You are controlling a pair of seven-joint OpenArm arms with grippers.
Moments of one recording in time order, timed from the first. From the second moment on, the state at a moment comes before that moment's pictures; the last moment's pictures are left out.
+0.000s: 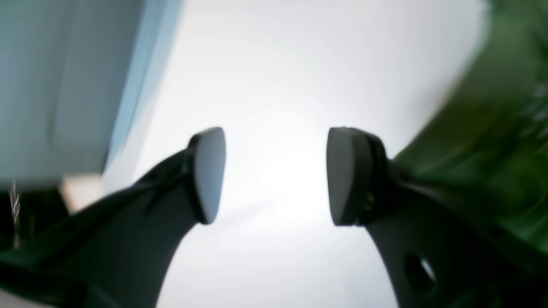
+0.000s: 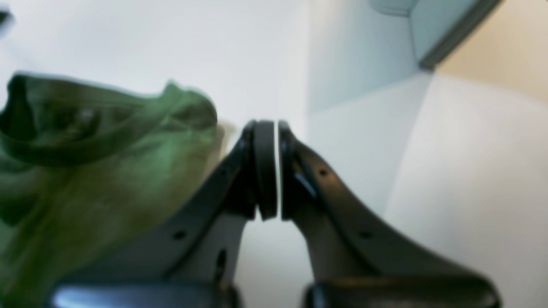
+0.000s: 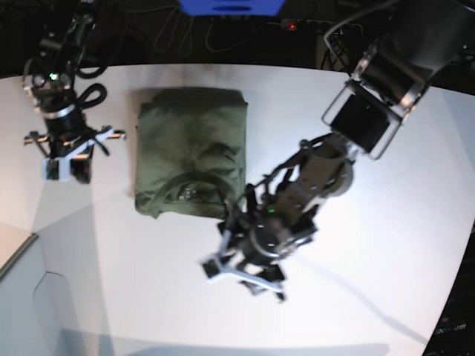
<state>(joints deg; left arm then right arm) -27.5 -6.9 36.2 75.7 14.6 -20.8 37.1 -17.3 -3.8 25.4 105.4 -1.4 25.5 -22.7</state>
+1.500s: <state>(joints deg) 32.0 8.3 -34.6 89.7 14.2 -20.6 39.3 -47.0 -4.8 23.2 93.9 10.0 25.5 -7.6</state>
